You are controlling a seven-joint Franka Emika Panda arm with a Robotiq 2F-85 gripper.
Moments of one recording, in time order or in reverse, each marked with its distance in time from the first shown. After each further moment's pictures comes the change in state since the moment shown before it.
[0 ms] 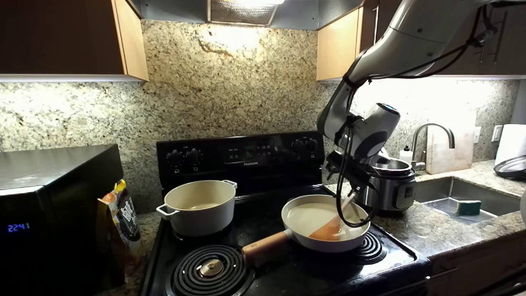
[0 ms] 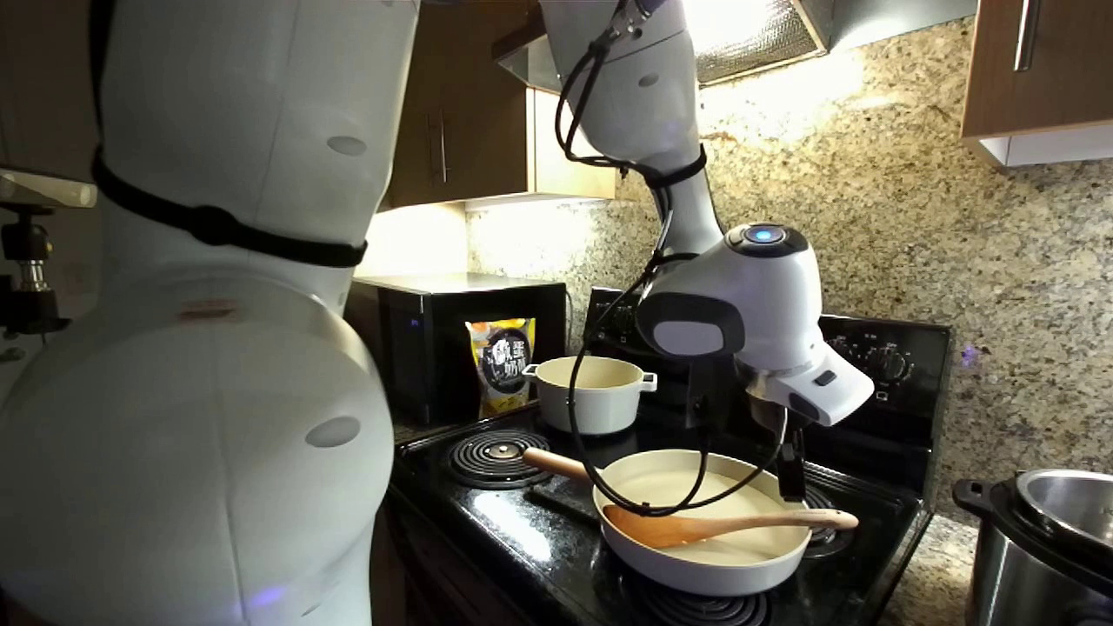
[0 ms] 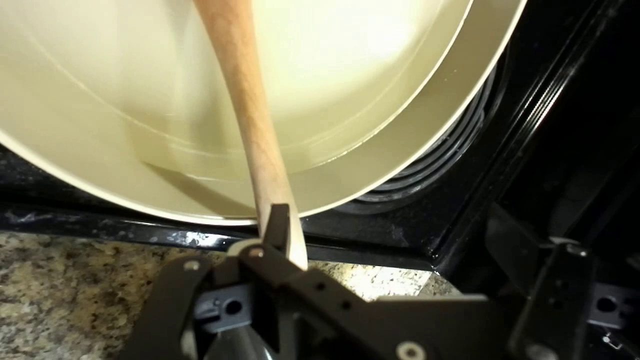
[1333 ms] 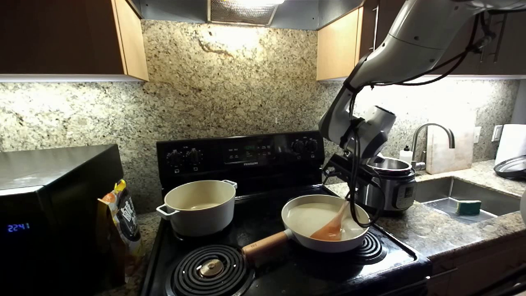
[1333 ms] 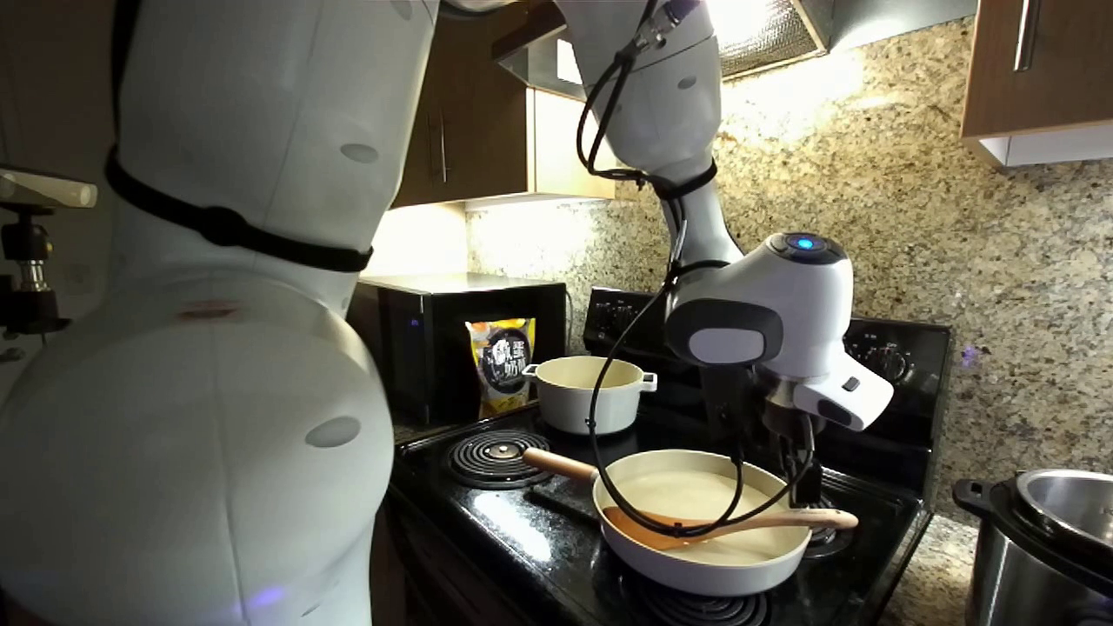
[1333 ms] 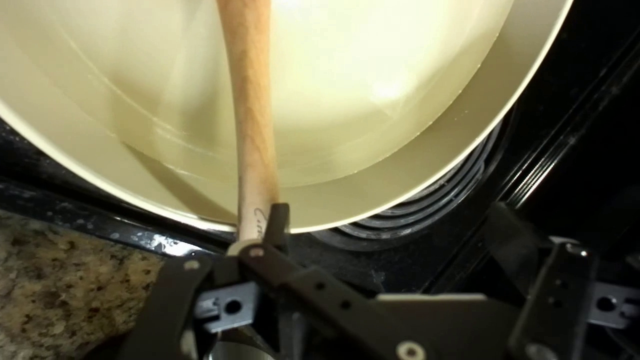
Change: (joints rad) arm -0.001 0.048 -0.061 0.050 -0.220 -0.149 0.000
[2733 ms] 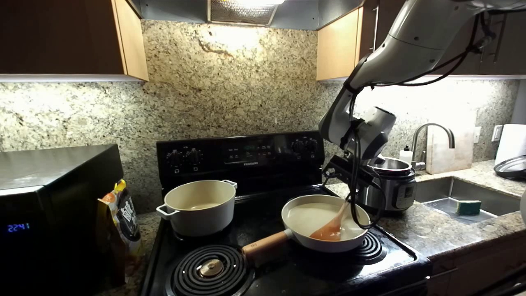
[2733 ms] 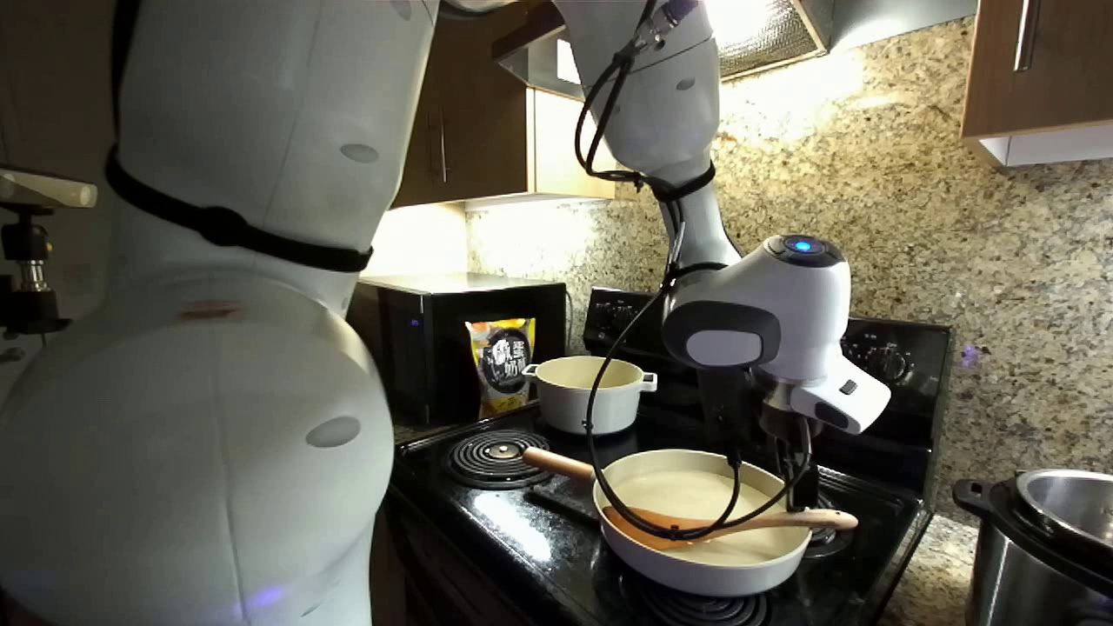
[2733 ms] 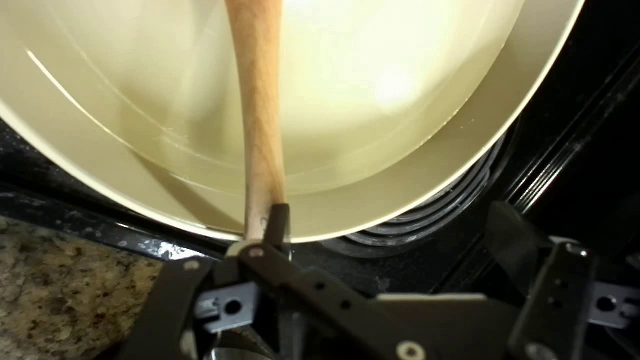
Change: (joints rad) arm 0.001 0.000 0.002 -0.010 0.000 0.000 0.000
